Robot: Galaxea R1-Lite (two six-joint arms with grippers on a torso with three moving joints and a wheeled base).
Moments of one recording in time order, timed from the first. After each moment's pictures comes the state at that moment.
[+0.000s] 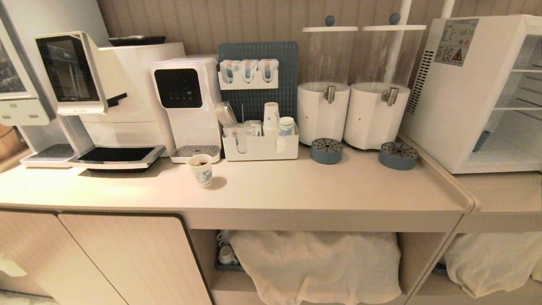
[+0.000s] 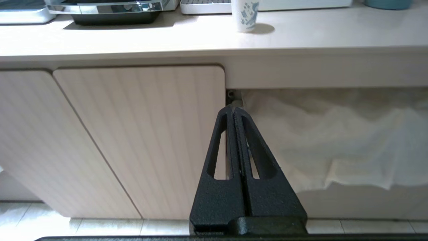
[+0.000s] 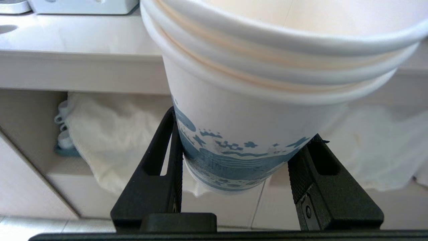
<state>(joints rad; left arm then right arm) 0.00 0.00 -0.02 0.03 -0.01 0.02 0.00 0.00 -0.02 0.06 0.01 -0.07</state>
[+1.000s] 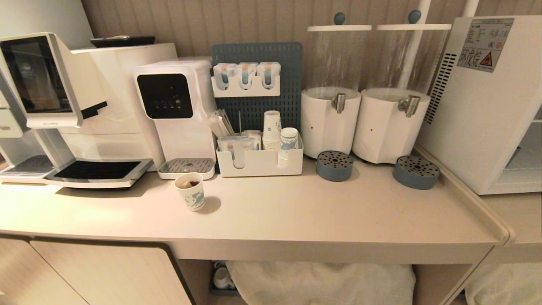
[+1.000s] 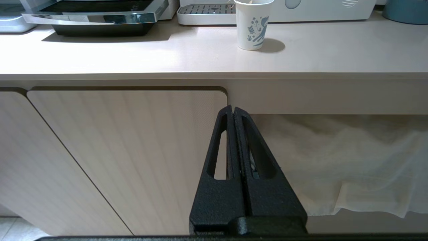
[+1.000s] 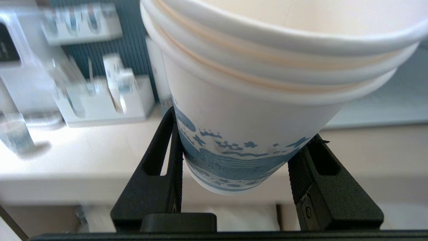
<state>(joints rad) 0.00 0.00 -0.02 0.03 -0.01 0.00 0.00 0.28 -0.50 0.06 0.01 0.04</state>
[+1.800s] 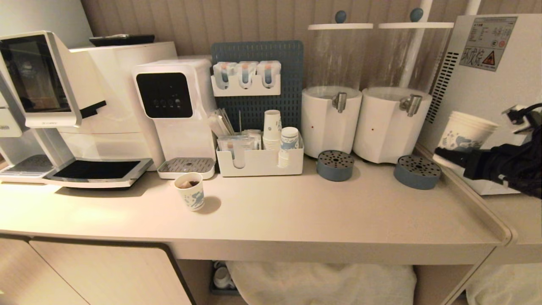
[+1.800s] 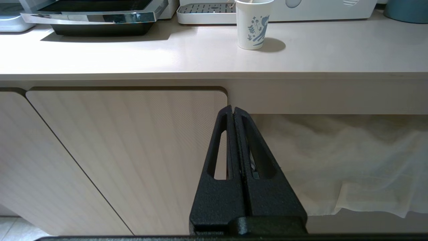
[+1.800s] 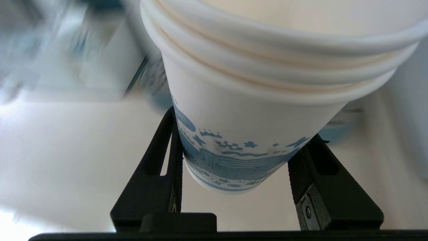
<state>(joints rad) 0.00 0.00 -0.02 0.03 -0.01 0.00 -0.17 1.63 -0.69 -0.70 0.44 0.00</state>
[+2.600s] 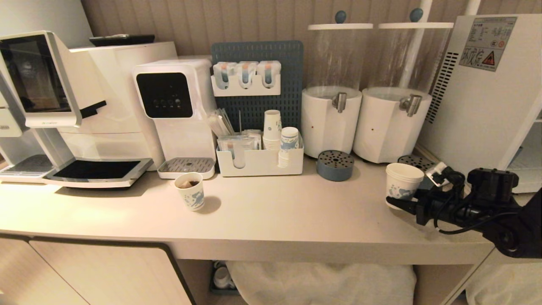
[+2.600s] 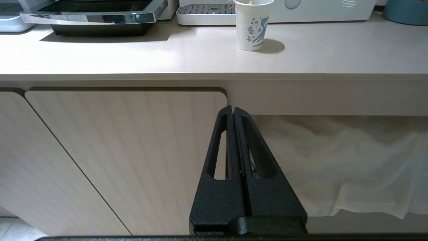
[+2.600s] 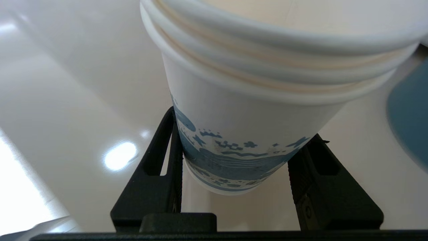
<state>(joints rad) 0.00 0.00 -0.02 0.02 -0.01 0.00 -0.14 2.14 -0.67 -1.05 0.72 -0.36</state>
